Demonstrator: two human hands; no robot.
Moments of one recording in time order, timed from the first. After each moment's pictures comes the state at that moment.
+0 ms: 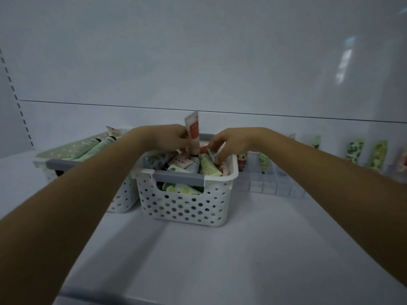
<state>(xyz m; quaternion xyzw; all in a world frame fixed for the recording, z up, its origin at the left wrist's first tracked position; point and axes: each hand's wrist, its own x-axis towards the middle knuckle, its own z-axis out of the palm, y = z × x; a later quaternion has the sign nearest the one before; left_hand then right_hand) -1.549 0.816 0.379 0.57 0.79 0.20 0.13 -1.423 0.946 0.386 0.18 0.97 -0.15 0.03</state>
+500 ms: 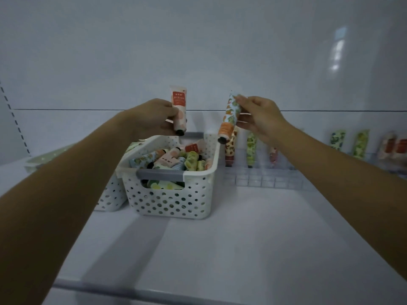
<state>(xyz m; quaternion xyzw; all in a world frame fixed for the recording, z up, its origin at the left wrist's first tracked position) -1.523 0.818 0.409 0.43 0.69 0.54 0.21 -1.371 0.983 0.389 0.14 0.65 -0.63 -0.40</state>
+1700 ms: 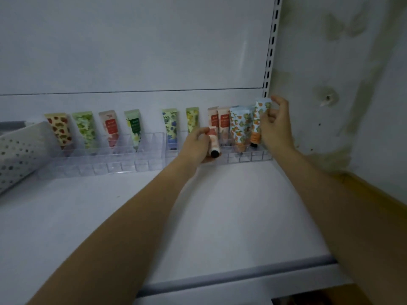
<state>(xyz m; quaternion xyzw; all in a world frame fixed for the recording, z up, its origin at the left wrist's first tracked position) -1.163 1.090 0.300 0.36 0.60 0.63 0.34 -1.034 1.201 0.306 0.34 0.65 -0.32 -0.61</state>
